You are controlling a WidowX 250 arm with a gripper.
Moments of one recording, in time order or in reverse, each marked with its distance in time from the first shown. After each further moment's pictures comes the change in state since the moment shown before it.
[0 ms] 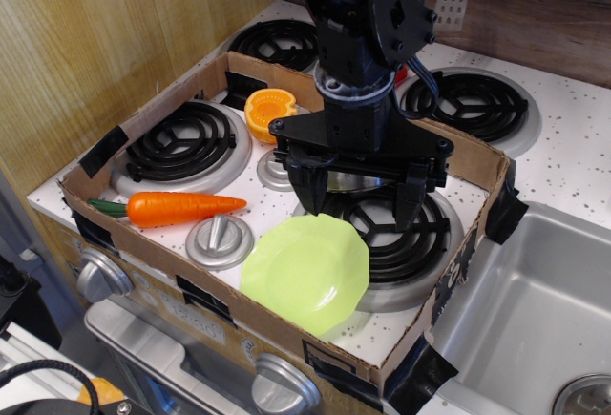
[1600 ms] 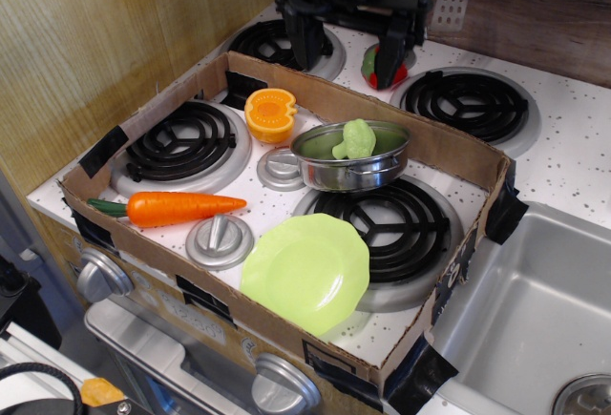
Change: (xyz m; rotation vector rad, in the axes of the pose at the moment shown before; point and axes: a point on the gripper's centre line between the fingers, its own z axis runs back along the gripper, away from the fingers) arm 0.097 0.026 0.024 0.065 -0.067 -0.145
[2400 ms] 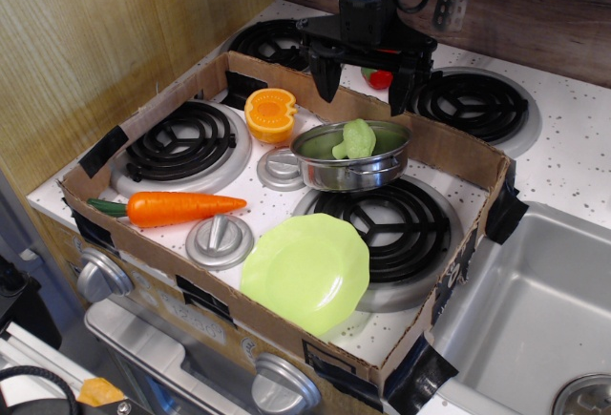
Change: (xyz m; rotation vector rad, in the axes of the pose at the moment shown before) arm 0.024 -0.002 -0.058 -0.023 0.001 0.068
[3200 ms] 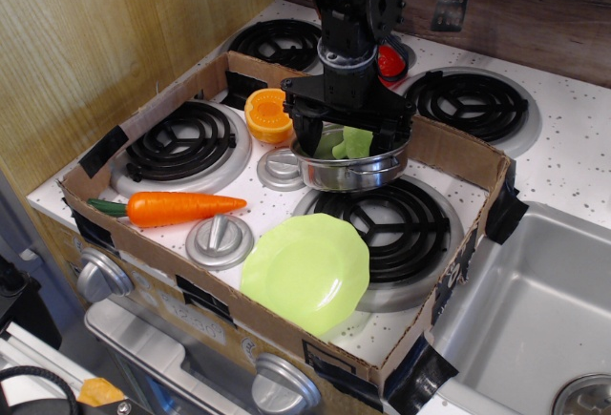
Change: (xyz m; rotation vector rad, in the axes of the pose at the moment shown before) arm -0.034 0.007 -0.031 0.033 0.021 0.020
